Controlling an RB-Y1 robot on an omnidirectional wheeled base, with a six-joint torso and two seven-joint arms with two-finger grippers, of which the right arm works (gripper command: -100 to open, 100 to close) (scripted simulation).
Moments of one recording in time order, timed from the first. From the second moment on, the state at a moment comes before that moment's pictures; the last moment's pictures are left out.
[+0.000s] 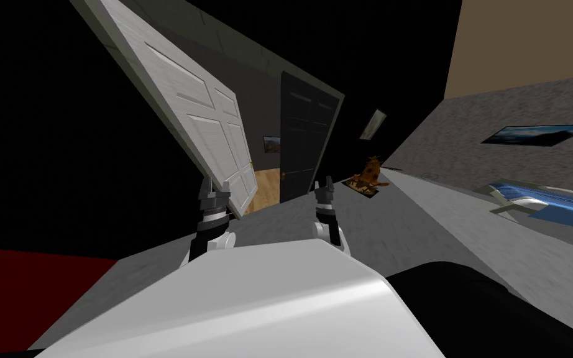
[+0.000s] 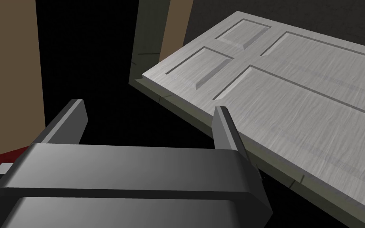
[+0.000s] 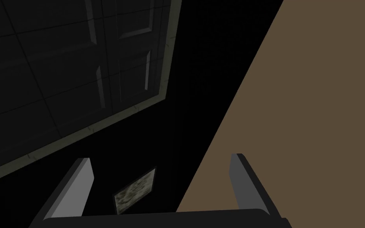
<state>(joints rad) 0.41 0.02 -0.01 -2.20 0.00 -0.42 -0.18</state>
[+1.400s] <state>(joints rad) 0.28 -0.04 0.08 -1.84 0.03 -0.51 -0.19</state>
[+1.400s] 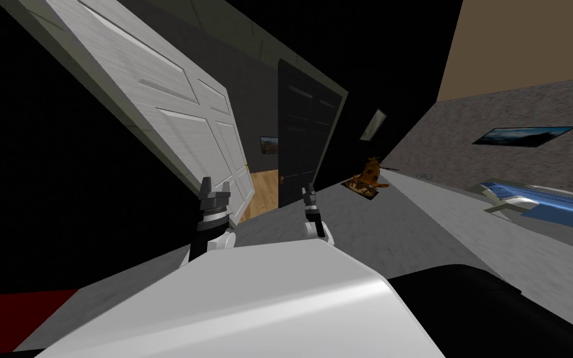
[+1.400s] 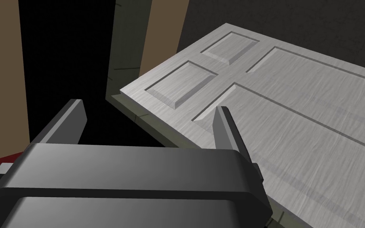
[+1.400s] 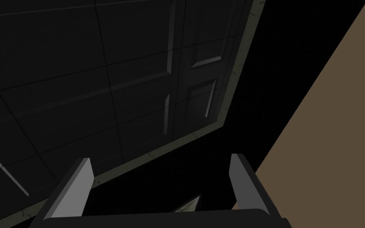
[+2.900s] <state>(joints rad) 0.13 -0.07 0.16 -1.45 0.06 -0.61 -0.19</state>
